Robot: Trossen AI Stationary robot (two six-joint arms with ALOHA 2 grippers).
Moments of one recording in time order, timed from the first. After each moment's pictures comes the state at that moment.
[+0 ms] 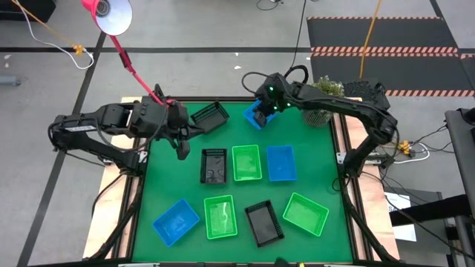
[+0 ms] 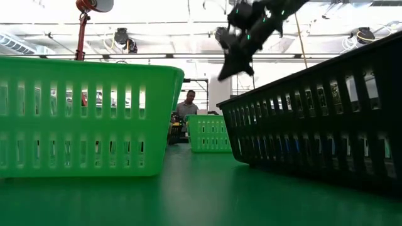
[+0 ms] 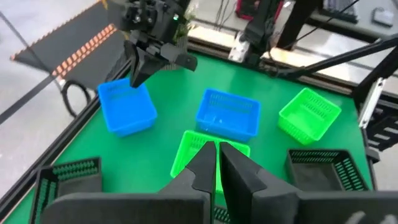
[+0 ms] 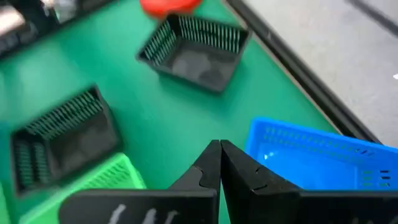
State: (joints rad) left arm -0.04 1.17 1.48 -0.88 -0.24 -0.29; right arm -0.52 1.64 1.34 -0.52 -0.16 0.08
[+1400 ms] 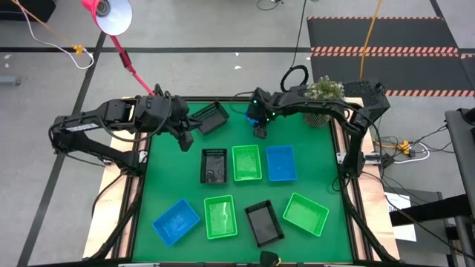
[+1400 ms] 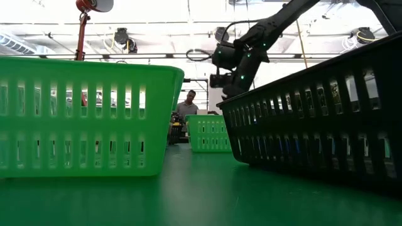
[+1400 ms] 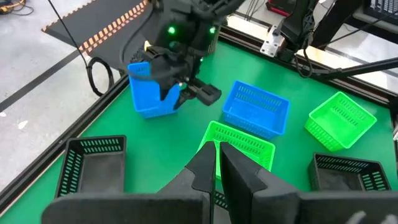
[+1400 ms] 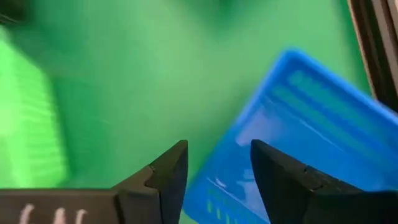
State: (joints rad) left arm 0.05 1.17 1.48 -0.93 -0.25 -0.35; right arm -0.51 1.89 1.34 -0.55 -0.08 -0.29
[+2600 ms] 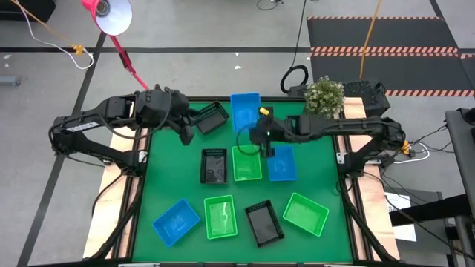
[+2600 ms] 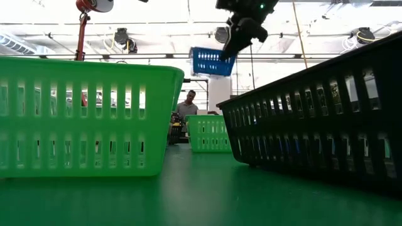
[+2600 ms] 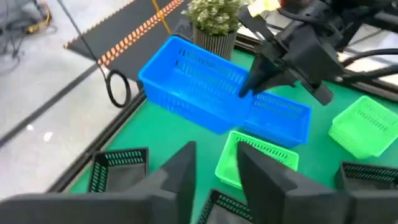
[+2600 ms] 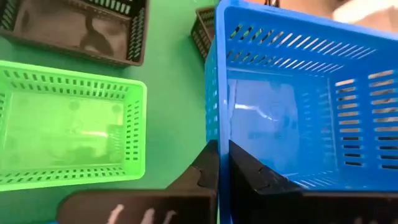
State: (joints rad) left arm 0.12 1.17 1.48 -0.90 -0.26 -0.23; right arm -0.08 1.54 1.34 -0.64 0.36 -0.44
